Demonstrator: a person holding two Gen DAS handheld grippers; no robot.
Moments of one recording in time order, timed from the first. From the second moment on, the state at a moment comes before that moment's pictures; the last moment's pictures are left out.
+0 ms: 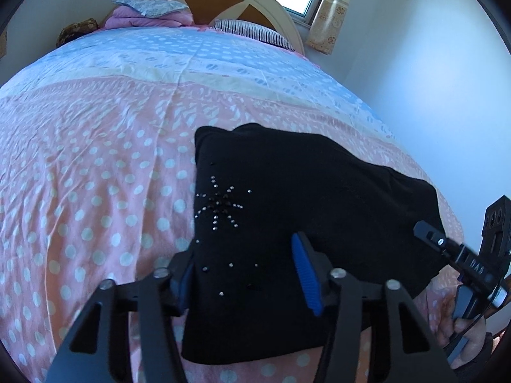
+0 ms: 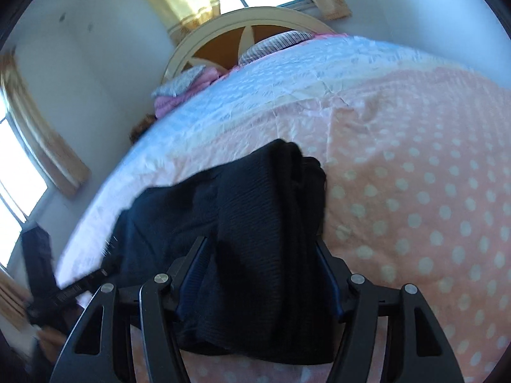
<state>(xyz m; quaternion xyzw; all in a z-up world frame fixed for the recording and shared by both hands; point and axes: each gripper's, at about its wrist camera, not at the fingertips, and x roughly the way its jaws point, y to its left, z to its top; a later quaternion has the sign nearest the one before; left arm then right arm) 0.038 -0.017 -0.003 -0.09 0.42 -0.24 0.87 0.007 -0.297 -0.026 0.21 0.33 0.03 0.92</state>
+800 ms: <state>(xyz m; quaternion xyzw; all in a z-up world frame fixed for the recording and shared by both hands) 0.042 -0.020 -0.002 -0.10 0.44 -0.22 0.87 0.011 -0.283 -0.031 0.16 0.34 0.02 0.93</state>
